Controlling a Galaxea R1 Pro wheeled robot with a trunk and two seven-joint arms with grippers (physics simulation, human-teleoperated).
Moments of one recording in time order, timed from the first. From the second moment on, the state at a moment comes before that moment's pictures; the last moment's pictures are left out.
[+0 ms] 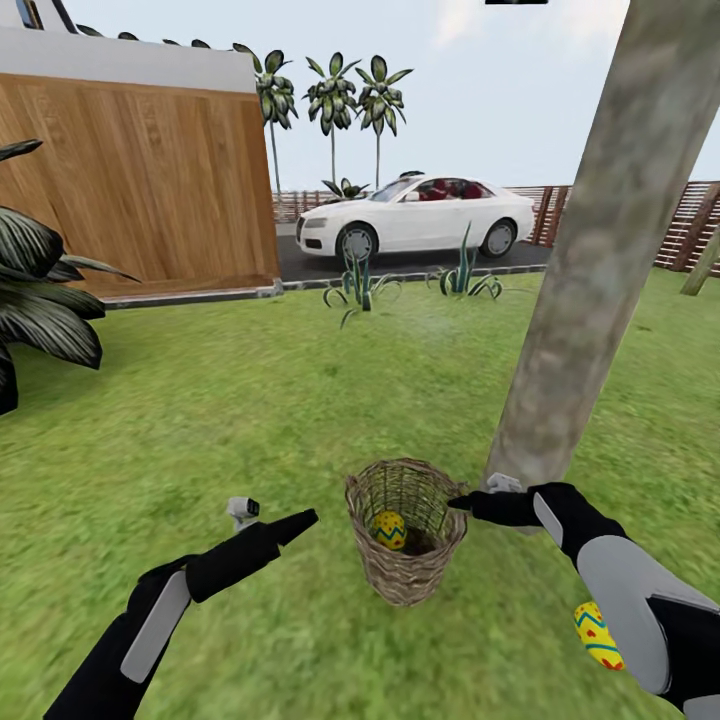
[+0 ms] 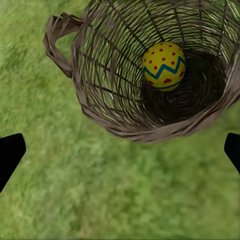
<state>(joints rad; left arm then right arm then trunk) -0.37 0.11 -0.05 -1.15 0.76 0.69 -1.04 -0.94 -0.16 -0.19 -0.32 0.06 0.60 0.61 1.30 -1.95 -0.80</state>
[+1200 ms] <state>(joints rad) -0.35 0.11 -0.04 -1.07 0.77 0.69 -1.04 -0.94 -0.16 -0.19 -0.33 0.08 0.60 0.60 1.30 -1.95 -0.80</state>
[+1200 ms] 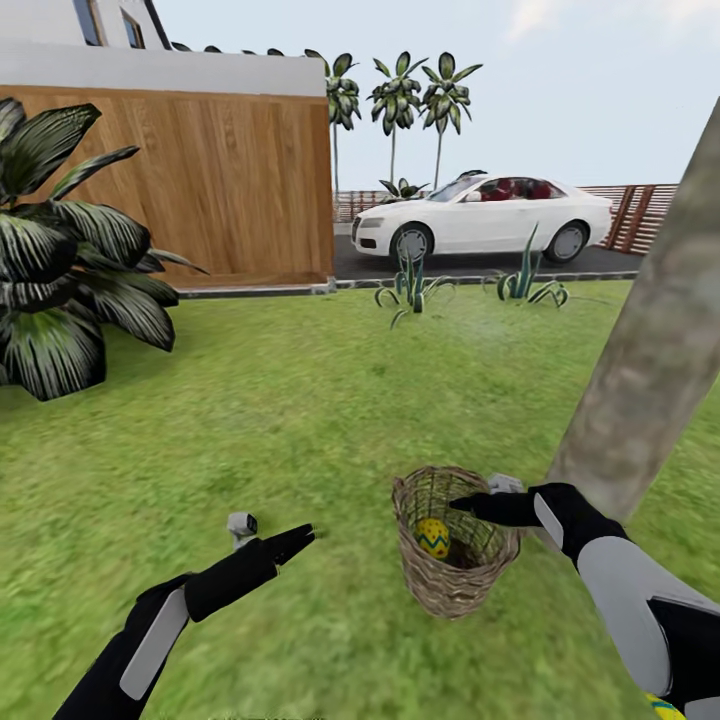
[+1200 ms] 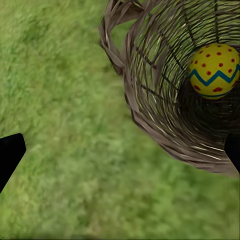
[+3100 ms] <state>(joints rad) -0.35 0.11 -0.04 -1.07 0.76 0.69 -1.04 -0.94 -0.16 -0.20 -0.33 0.07 0.60 0.60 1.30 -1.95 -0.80</state>
